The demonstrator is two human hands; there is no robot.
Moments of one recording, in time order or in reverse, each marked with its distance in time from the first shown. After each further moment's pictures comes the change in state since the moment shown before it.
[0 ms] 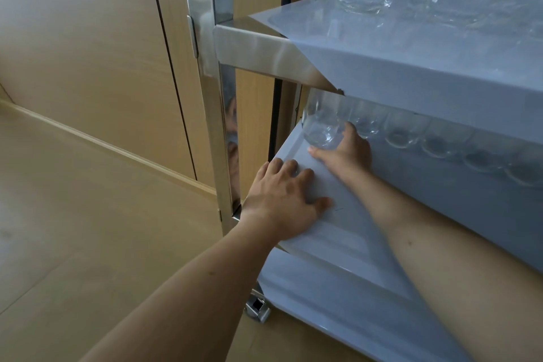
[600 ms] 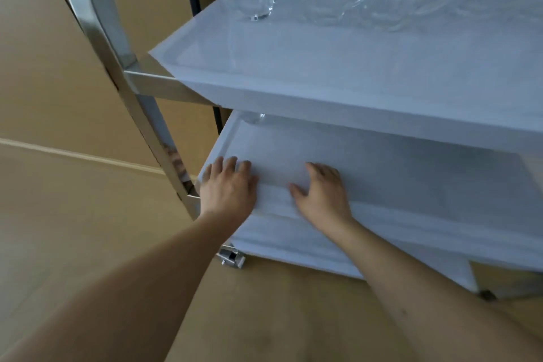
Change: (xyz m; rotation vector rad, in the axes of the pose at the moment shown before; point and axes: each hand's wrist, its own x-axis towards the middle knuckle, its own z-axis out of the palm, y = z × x) left_hand -0.048 0.043 -0.028 0.104 -0.015 -0.125; right_hand -0.165 0.055 -0.097 -0.250 -0.128 -0.033
